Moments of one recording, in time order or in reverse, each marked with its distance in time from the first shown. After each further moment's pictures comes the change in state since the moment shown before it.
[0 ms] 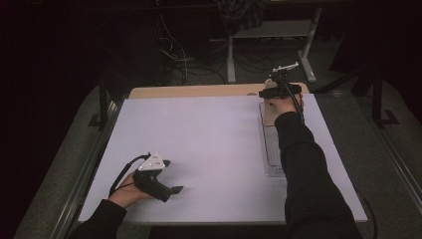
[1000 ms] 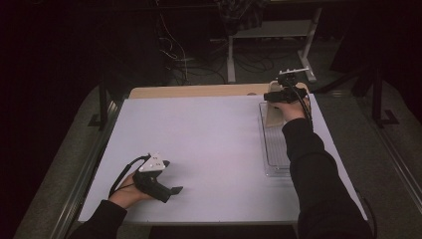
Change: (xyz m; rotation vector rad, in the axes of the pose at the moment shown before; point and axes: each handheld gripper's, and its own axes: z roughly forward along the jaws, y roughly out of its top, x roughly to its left) left arm -0.001 -0.002 0.001 0.017 0.019 0.005; right arm -0.011 -0.016 -0.027 -0.065 0.082 -0.001
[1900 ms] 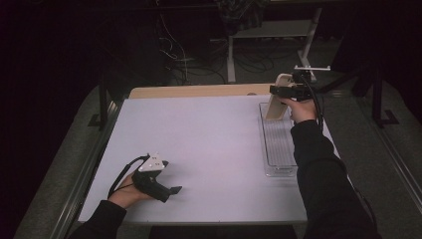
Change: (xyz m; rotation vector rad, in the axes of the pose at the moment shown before) left arm 0.001 -0.003 0.001 -0.001 0.012 -0.027; right arm -0.020 -0.001 -0.034 -0.141 0.151 0.126
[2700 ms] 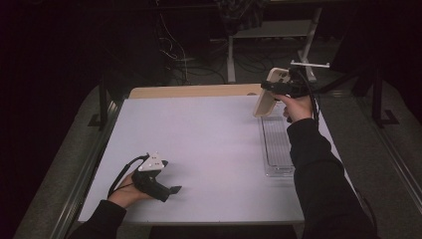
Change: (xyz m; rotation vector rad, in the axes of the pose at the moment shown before) left arm 0.002 0.000 -0.001 0.005 0.001 0.004; right arm 0.022 0.009 -0.012 -0.068 0.175 0.007
